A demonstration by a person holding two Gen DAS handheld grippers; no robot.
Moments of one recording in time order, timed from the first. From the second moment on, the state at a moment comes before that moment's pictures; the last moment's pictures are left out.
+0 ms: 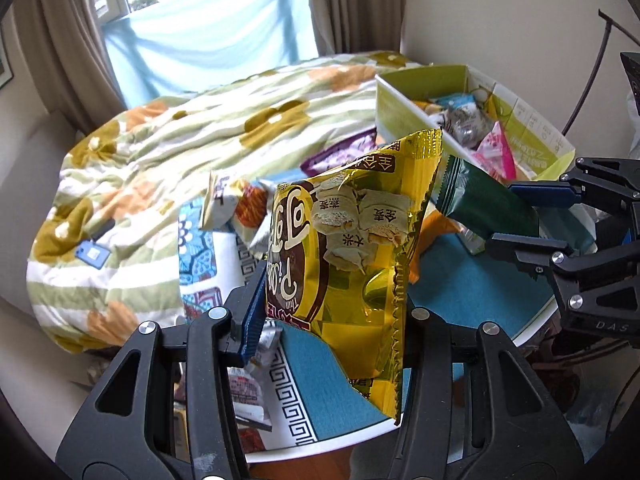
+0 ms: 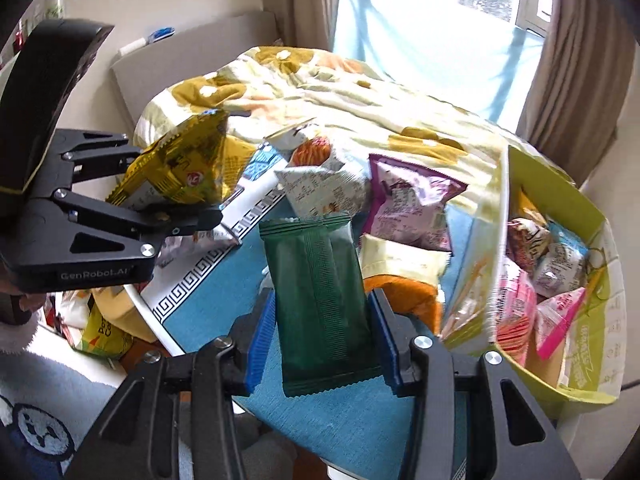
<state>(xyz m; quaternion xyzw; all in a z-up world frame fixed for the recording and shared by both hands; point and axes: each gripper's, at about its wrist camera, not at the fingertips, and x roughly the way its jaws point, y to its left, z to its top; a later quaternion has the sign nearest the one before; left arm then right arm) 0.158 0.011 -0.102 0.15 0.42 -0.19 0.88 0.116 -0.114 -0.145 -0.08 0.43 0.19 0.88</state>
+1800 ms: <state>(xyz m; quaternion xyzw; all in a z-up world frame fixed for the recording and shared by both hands) 0.214 -0.214 -0.142 0.05 0.52 -0.16 0.84 0.181 -0.399 -0.163 0.10 0.48 0.05 0.87</state>
